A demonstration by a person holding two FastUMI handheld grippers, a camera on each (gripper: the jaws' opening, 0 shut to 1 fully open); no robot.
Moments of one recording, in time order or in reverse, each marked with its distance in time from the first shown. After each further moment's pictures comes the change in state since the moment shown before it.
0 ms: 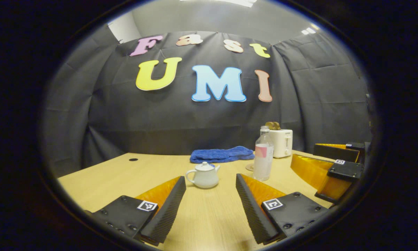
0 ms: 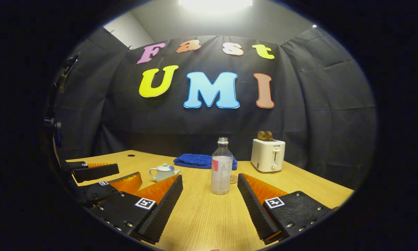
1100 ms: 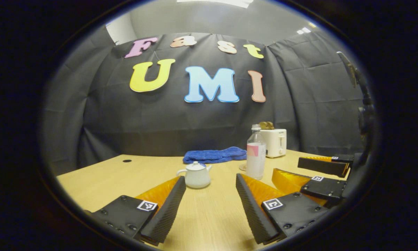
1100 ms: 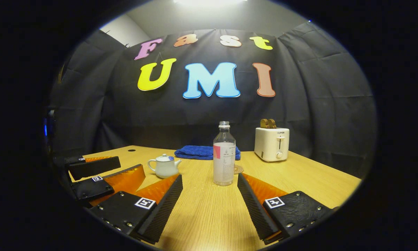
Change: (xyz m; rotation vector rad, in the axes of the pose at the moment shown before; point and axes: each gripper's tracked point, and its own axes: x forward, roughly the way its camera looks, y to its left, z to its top) left arm -0.007 -0.022 -0.013 0.024 -0.023 -0.047; right arm 0.012 0.007 -0.038 0.061 0.074 0.024
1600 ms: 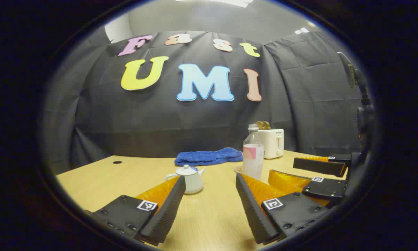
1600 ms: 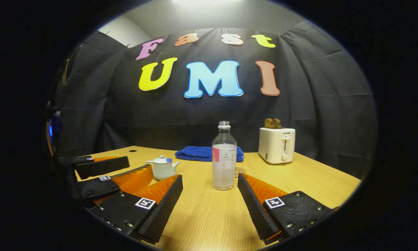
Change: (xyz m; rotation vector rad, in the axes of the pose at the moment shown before) left arm 0.031 -0.014 0.002 0.002 -0.002 -0.039; right arm 0.003 -0.001 0.001 0.008 0.007 0.014
